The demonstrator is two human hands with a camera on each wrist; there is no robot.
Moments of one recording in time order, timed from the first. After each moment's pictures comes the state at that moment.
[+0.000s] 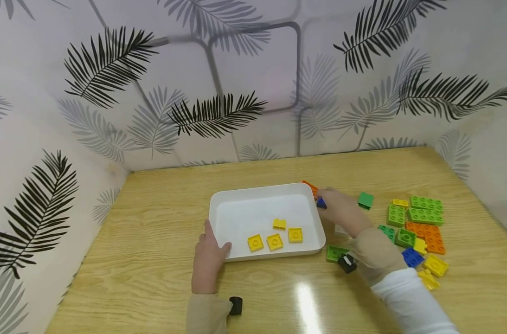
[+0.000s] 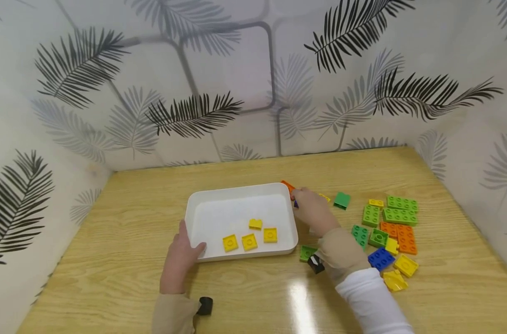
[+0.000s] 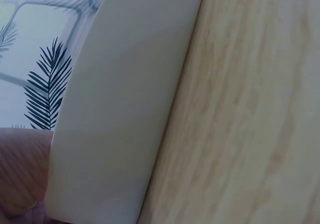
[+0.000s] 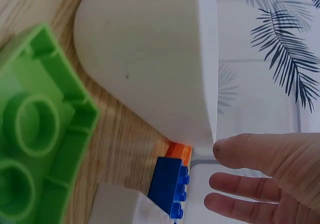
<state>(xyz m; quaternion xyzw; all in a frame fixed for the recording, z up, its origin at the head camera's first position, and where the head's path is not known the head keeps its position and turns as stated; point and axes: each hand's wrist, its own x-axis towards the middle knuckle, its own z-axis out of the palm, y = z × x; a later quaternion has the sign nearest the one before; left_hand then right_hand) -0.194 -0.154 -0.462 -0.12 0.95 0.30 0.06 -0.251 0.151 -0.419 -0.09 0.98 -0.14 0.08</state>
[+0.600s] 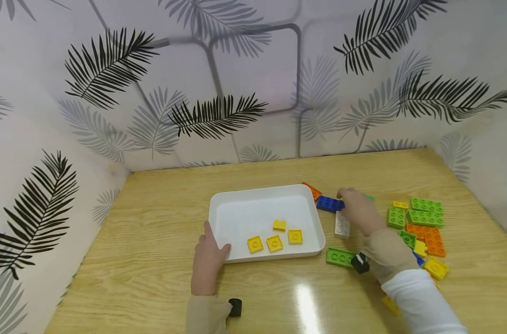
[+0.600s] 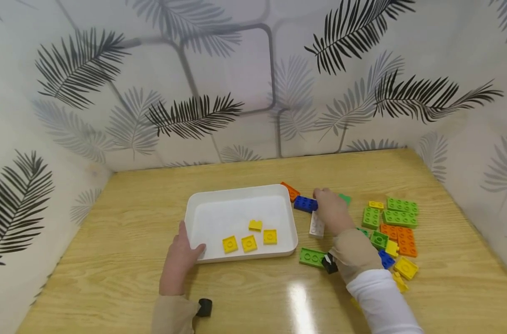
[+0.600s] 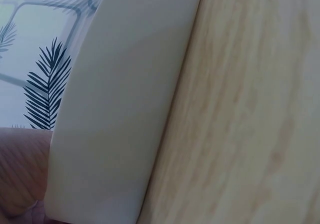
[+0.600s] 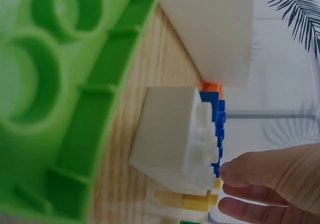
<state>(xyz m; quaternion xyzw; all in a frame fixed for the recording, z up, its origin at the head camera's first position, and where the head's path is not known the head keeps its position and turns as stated) -0.196 -0.155 -0.463 -0.12 0.95 0.30 0.06 -0.256 0.192 -0.433 -0.05 0.98 -0.16 0.07</state>
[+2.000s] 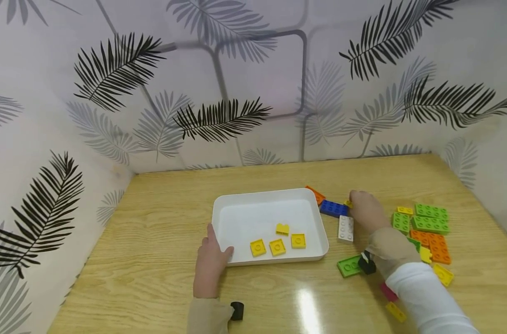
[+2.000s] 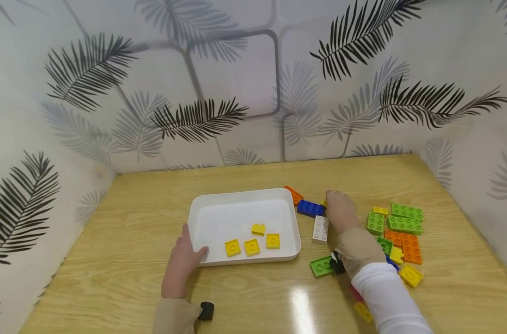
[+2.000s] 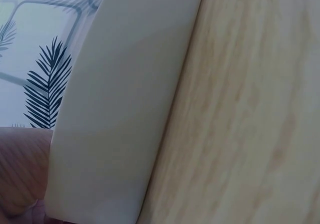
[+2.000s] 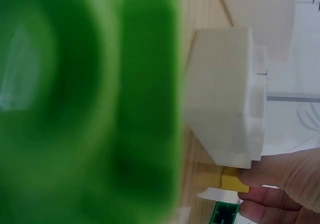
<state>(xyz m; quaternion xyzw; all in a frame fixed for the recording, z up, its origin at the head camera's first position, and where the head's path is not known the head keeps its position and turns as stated) -0.194 -0.157 -0.460 -0.11 0.95 0.30 0.04 -0.272 0.206 -0.447 -0.03 0.99 -0.14 0.03</state>
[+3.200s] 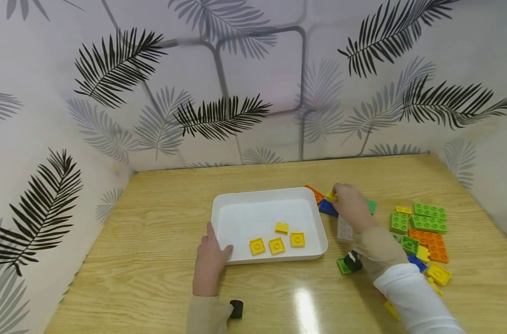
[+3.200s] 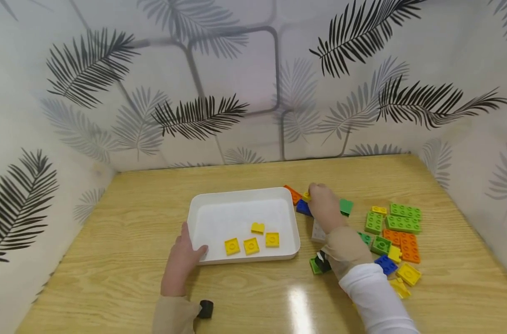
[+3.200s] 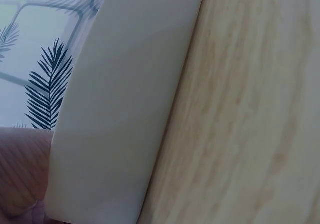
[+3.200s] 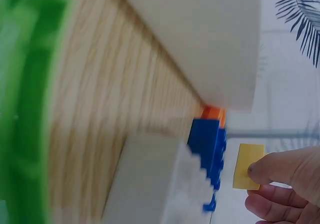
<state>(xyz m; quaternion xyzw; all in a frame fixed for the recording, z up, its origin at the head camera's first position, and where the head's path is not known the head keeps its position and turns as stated) -0.191 -0.154 -0.467 -0.11 0.95 0.30 0.03 -0.267 0.173 -0.431 -0.05 0.98 -0.18 -0.03</state>
